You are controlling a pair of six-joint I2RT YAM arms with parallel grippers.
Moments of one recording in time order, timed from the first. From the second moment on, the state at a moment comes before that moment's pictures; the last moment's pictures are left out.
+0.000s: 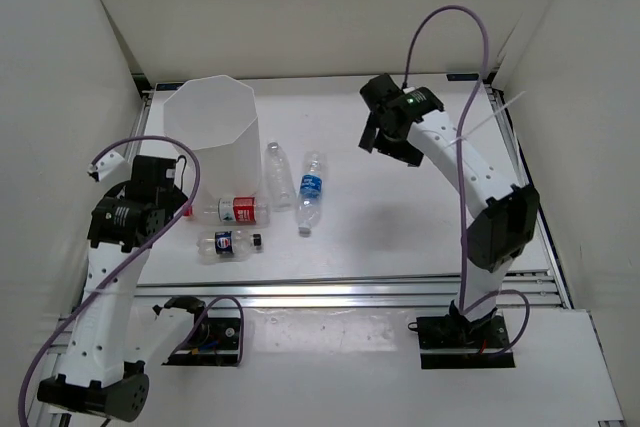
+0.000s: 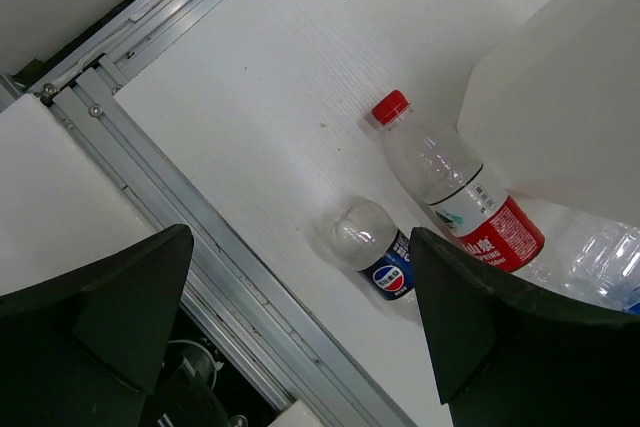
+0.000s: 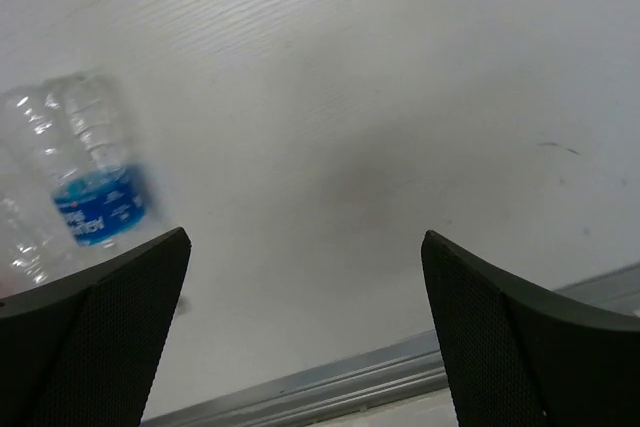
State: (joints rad) left arm -0.16 0.88 1.23 -1.31 -0.67 -0.84; right arm 0.57 1.78 1.84 -1.25 0.45 0.87
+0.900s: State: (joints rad) left arm -0.16 0.89 1.23 -1.15 -0.49 -0.64; right arm 0.58 2.48 2.16 -0.92 -0.45 0.62
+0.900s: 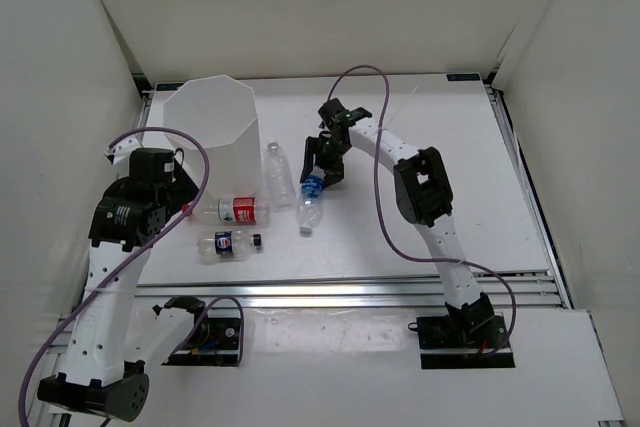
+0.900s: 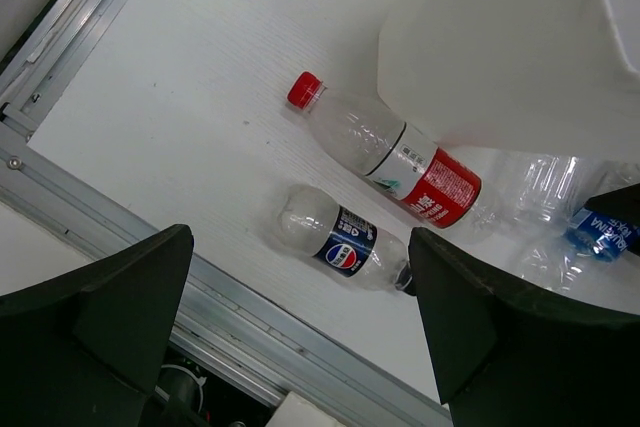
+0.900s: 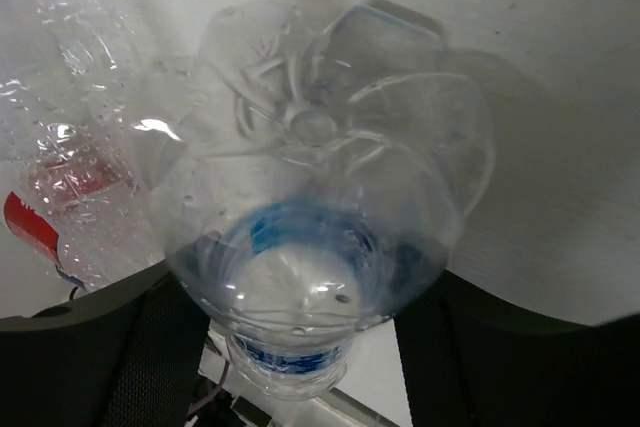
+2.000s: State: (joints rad) left arm -0.16 0.78 1.08 -1.21 -0.31 -0.67; right arm 0.81 2.28 2.55 -0.25 -0.22 0.63
